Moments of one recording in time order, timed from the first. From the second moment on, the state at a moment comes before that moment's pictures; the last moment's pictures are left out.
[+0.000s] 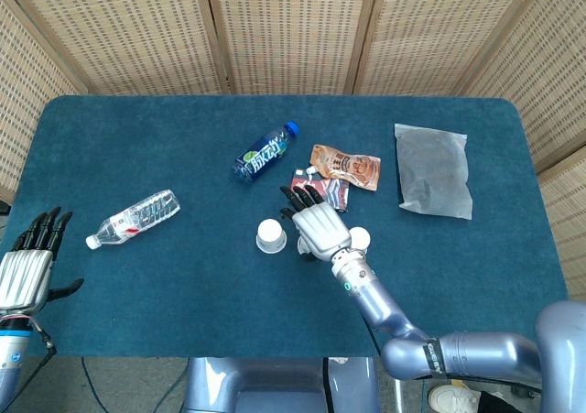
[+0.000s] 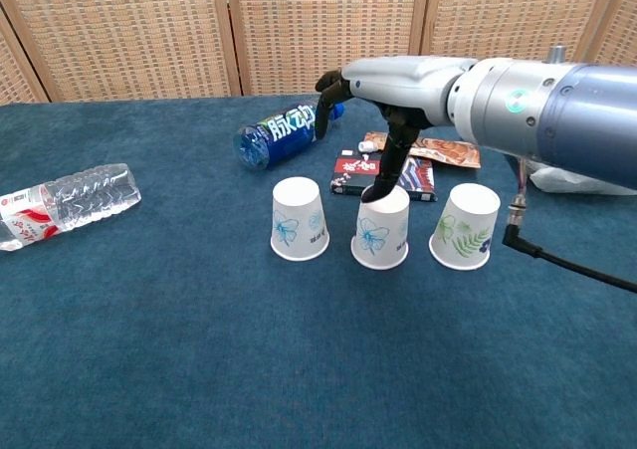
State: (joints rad) left arm -0.17 -1.15 -0.08 -1.72 1.38 1.42 0.29; right arm 0.98 -1.53 0.25 -1.75 -0.79 1.04 -0.65
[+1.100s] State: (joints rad) left arm -0.19 -1.15 -0.09 -1.70 1.33 1.37 0.25; right arm 1.16 -1.77 0.29 -1.41 -0.63 0.90 -0.66
